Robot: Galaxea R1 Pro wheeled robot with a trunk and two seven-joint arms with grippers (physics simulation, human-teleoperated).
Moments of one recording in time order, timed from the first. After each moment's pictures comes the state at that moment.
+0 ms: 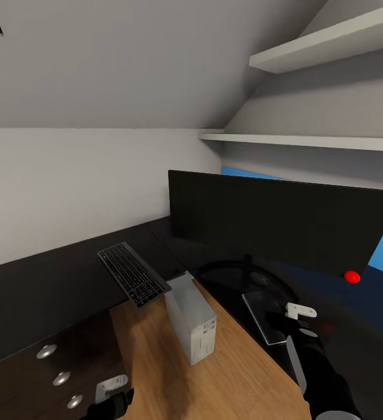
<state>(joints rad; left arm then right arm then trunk) -0.26 0.07 -0.23 -0.56 0.55 0.02 0.04 -0.42 0.05 -0.27 -1.05 0.07 0.42 -0.08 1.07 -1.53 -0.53</state>
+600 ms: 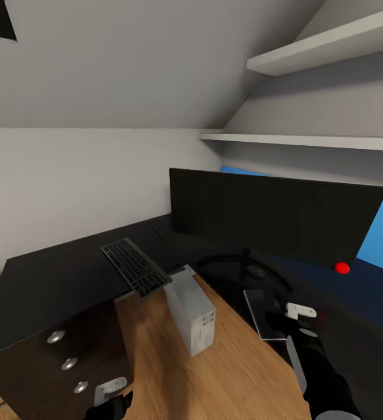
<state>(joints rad) -0.27 0.08 -0.23 -0.55 0.55 0.02 0.04 -0.42 0.05 -0.27 -1.05 0.07 0.42 -0.08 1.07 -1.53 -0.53</state>
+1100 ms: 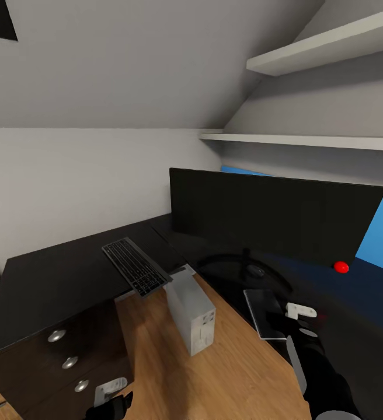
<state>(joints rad) -0.26 0.07 -0.23 -0.55 0.55 0.02 0.04 -0.42 0.05 -0.27 -1.05 0.07 0.42 -0.08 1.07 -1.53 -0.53</state>
